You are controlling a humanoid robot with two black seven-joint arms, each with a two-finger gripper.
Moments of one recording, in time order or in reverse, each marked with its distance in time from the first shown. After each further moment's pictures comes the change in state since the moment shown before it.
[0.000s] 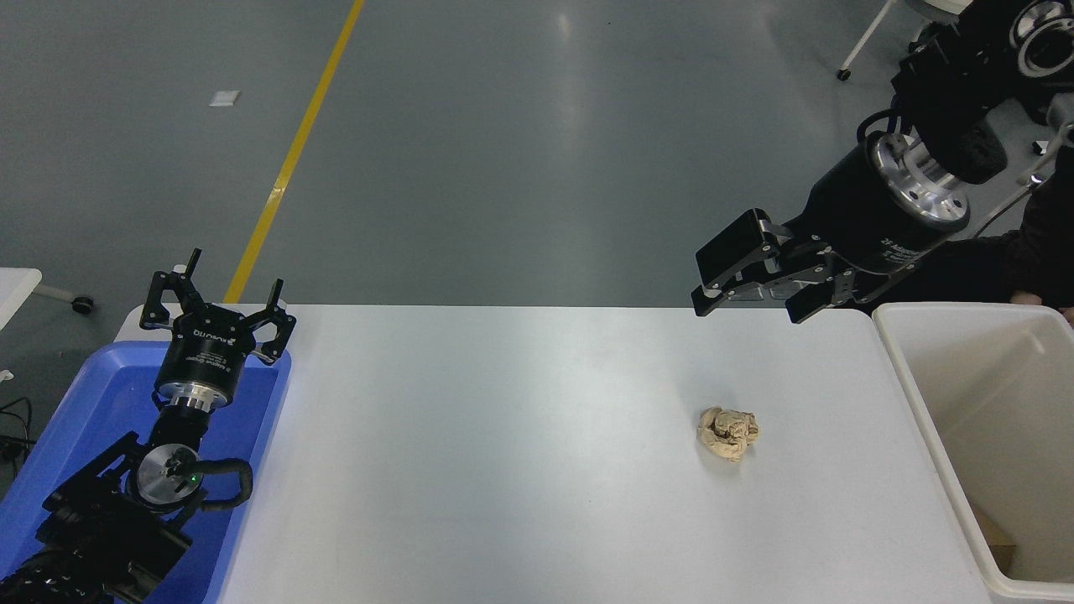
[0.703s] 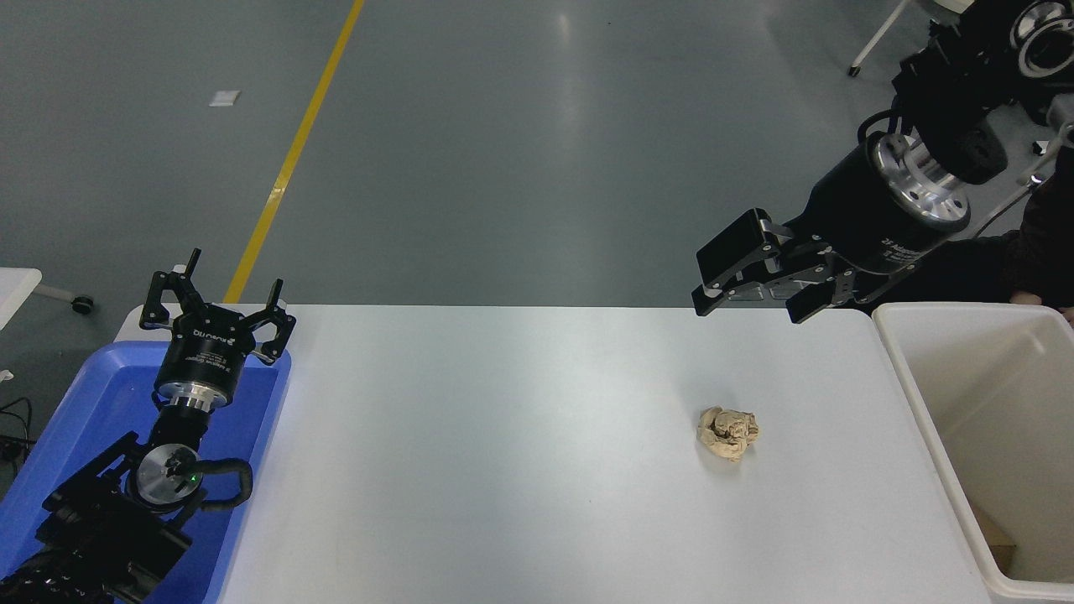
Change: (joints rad) left arm 0.000 0.000 0.000 0.000 0.000 0.000 0.000; right arm -0.014 0.005 0.003 -0.010 0.000 0.000 0.000
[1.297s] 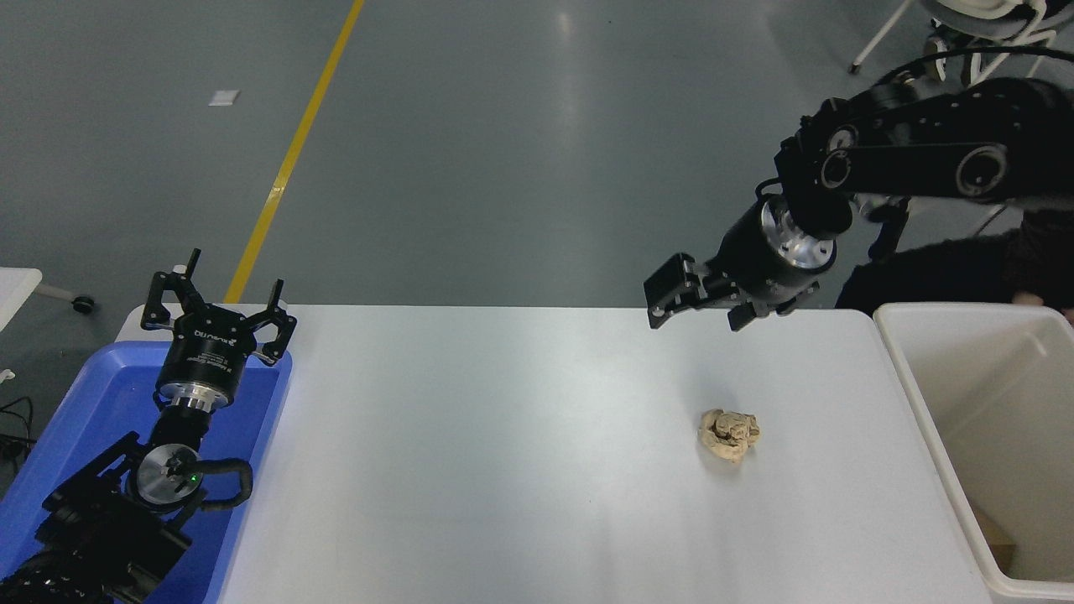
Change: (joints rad) left arm 0.000 0.000 0.000 0.000 0.000 0.000 0.000; right arm -0.601 0.299 0.163 -0.495 -0.191 -0.211 0.009
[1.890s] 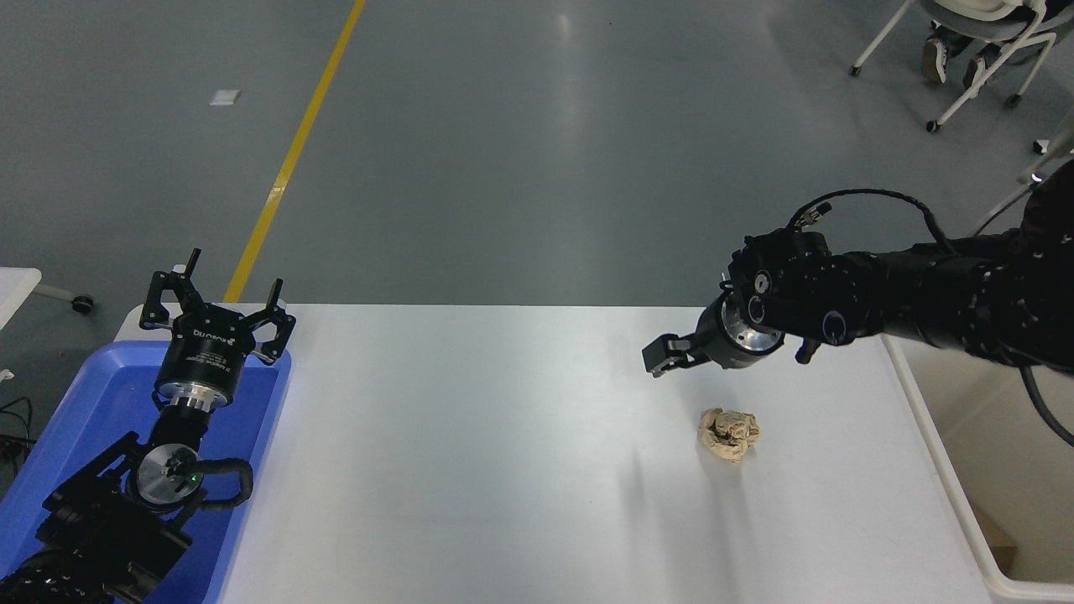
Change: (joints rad) left arm 0.000 0.000 0.000 0.000 0.000 0.000 0.000; right arm -0.388 0.096 0.053 -0.307 -0.267 -0.107 -0.001
